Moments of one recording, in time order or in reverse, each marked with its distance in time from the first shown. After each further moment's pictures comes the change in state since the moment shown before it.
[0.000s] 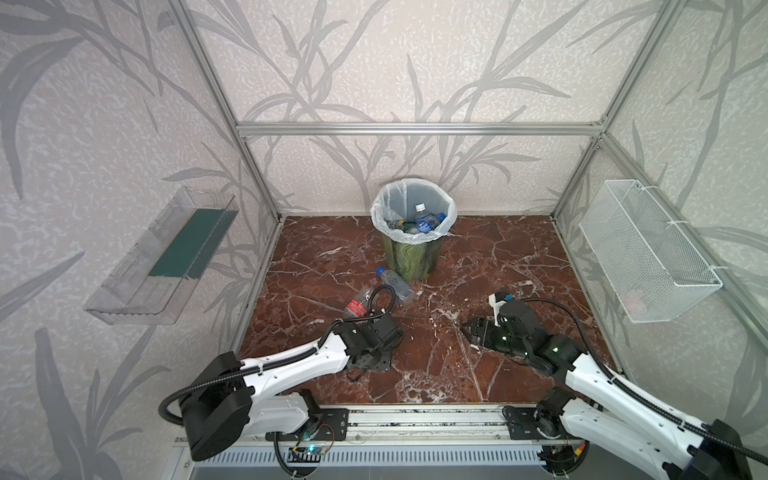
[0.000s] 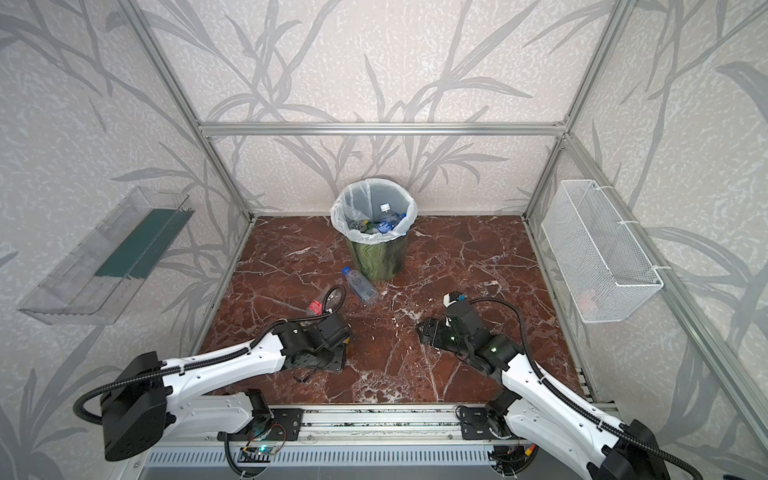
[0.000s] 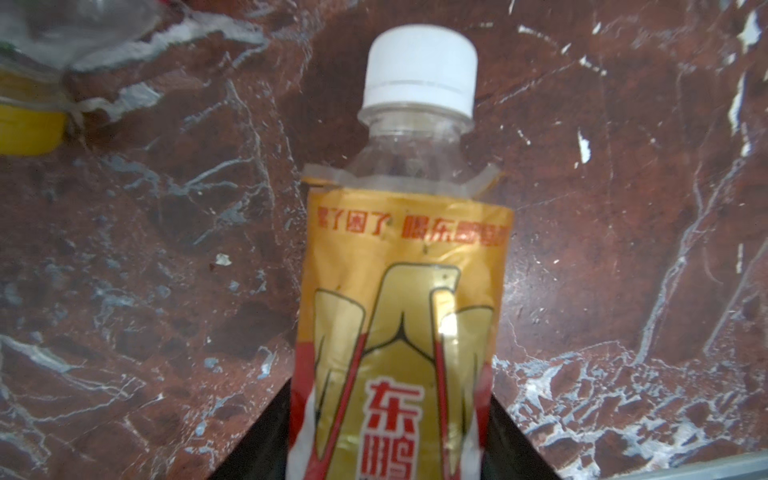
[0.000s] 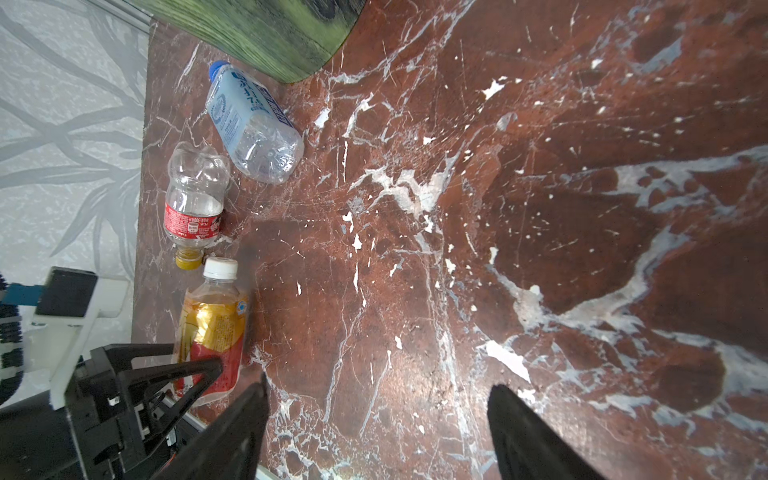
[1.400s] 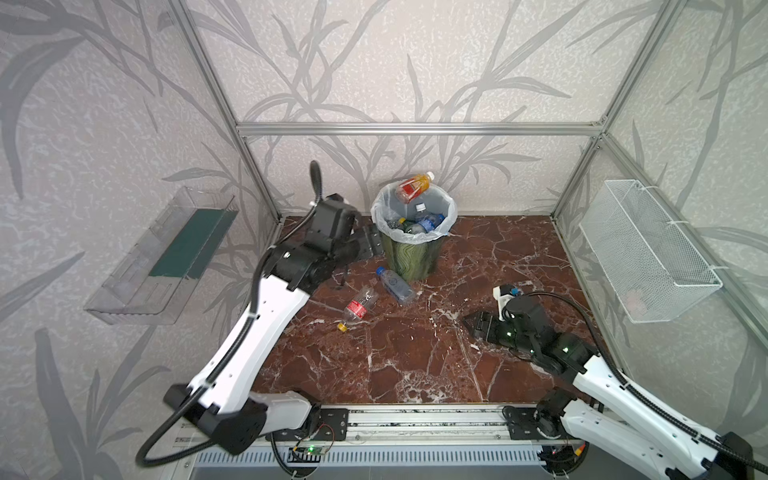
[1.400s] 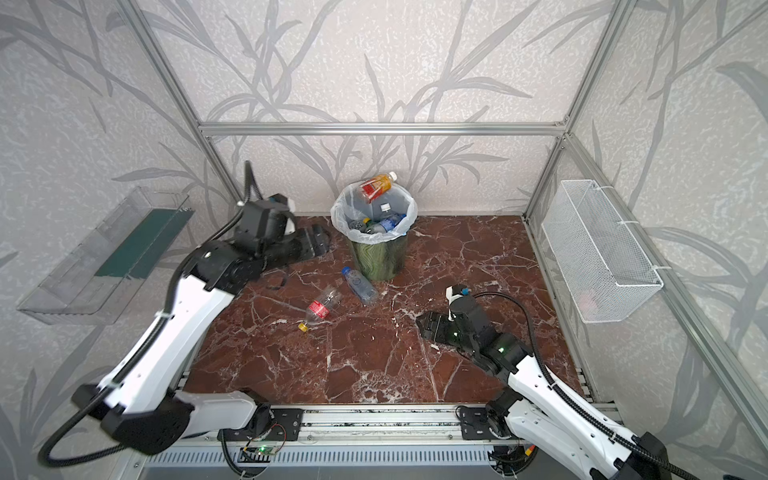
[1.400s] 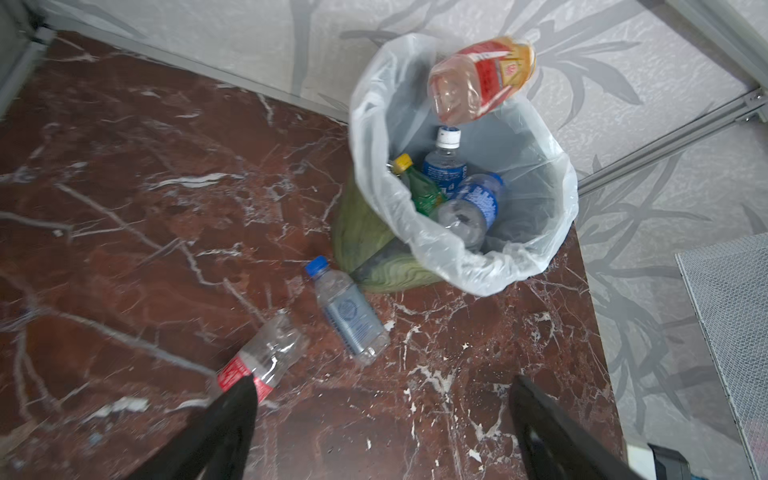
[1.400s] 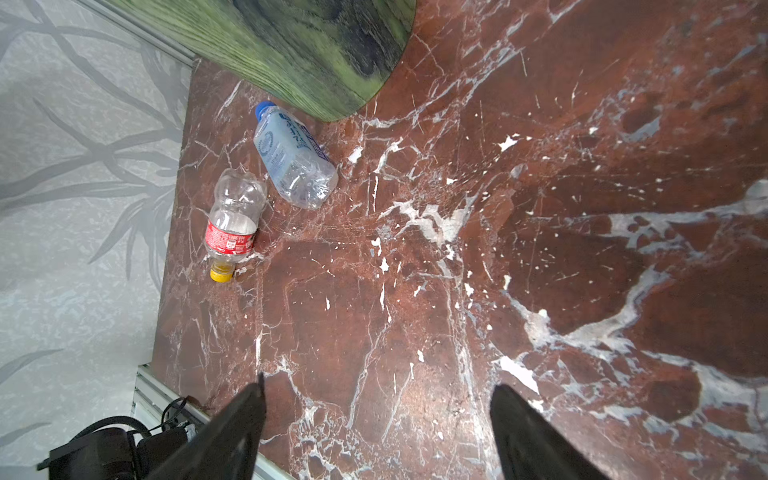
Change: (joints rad) left arm 0.467 0.012 0.869 -0.201 0.007 0.222; right arm -0.001 -0.042 0.069 -0.052 0.025 -0.019
